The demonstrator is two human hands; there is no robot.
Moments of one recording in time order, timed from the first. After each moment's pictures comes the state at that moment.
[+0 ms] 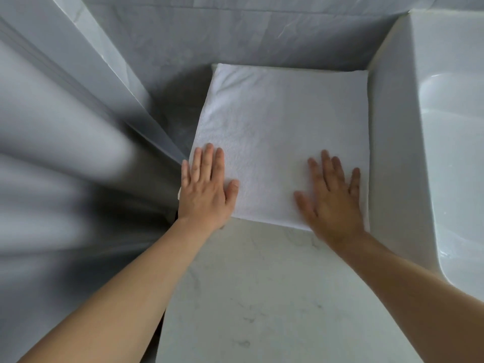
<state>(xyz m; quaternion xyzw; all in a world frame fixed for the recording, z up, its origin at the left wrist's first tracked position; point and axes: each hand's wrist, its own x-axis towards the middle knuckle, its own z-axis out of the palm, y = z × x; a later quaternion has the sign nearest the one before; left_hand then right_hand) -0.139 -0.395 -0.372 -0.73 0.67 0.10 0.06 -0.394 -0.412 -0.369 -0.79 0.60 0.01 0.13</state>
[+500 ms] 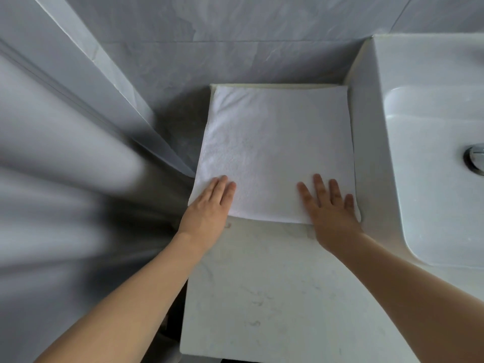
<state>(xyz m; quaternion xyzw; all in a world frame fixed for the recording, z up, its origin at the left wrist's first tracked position) -0.123 -0.363 -0.330 -0.59 0.79 0.07 0.13 -0.395 -0.385 -0.327 -0.75 0.60 0.23 0.15</state>
